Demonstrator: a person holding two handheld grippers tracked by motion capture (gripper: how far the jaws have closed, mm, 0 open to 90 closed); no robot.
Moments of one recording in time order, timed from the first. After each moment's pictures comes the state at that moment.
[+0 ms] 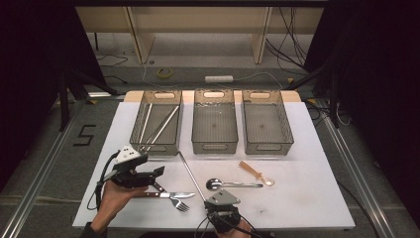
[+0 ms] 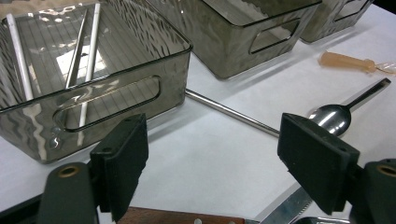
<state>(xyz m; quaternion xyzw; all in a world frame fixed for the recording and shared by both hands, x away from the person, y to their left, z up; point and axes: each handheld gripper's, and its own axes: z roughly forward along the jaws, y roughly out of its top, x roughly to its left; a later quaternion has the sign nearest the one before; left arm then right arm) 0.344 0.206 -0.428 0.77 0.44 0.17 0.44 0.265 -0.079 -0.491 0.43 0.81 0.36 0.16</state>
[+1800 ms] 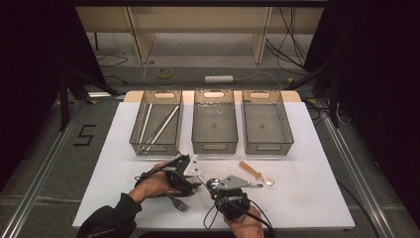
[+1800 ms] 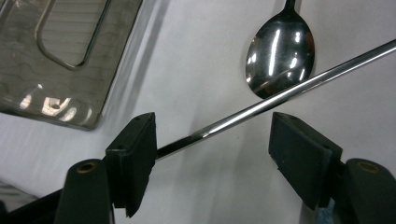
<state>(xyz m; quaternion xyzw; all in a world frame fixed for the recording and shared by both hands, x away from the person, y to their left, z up) 0.384 0.086 -0.469 0.94 0.09 0.17 0.28 0.286 -0.099 -0.450 0.41 0.82 0.36 0.14</state>
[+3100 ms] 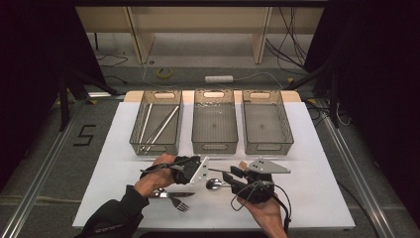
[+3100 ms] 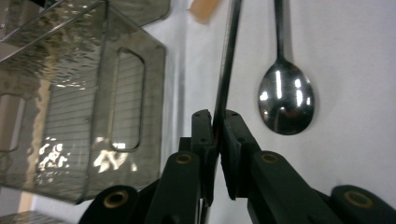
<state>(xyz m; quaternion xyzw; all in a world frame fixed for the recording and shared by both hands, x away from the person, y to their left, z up) 0.375 0.067 -0.432 0.93 -0.05 0.26 0.26 0.305 -0.158 -0.408 0.42 0.75 0.49 0.14</state>
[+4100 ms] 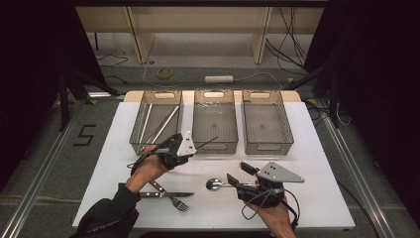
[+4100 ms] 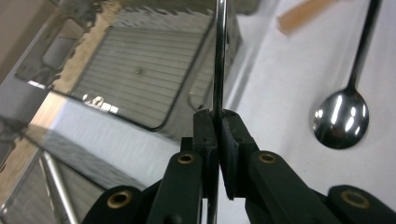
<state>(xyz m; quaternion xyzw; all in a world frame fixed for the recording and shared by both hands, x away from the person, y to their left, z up) 0.399 0.103 -0.396 0.90 0.15 0.25 0.32 0.295 -0.176 -0.411 0.37 0.74 0.53 0.18</state>
